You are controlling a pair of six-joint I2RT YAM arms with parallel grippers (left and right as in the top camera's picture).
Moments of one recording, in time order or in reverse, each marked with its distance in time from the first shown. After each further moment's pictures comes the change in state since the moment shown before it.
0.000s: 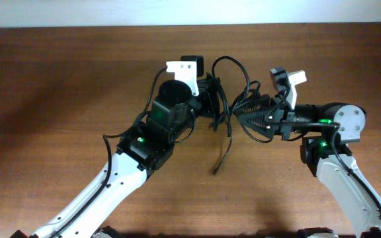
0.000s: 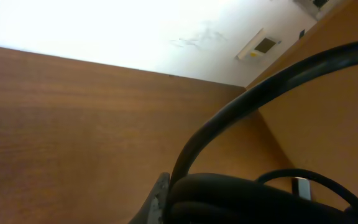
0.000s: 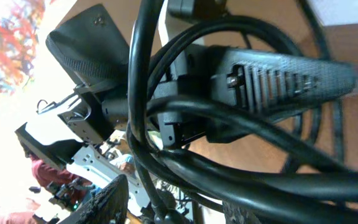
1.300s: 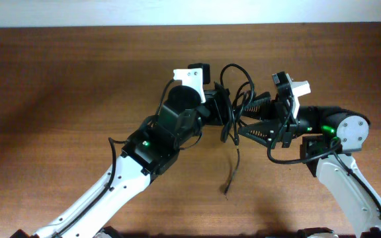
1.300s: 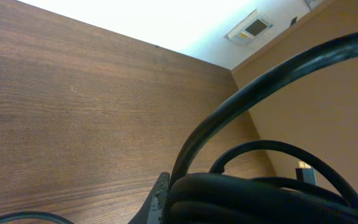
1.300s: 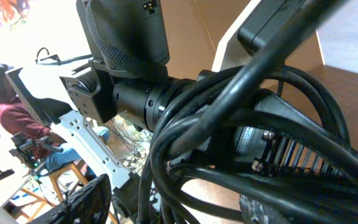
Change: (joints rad) left arm -0.055 -0.002 0.000 -0.062 0.033 -0.145; right arm -0.007 0.000 0.000 0.176 -0.050 -0.122
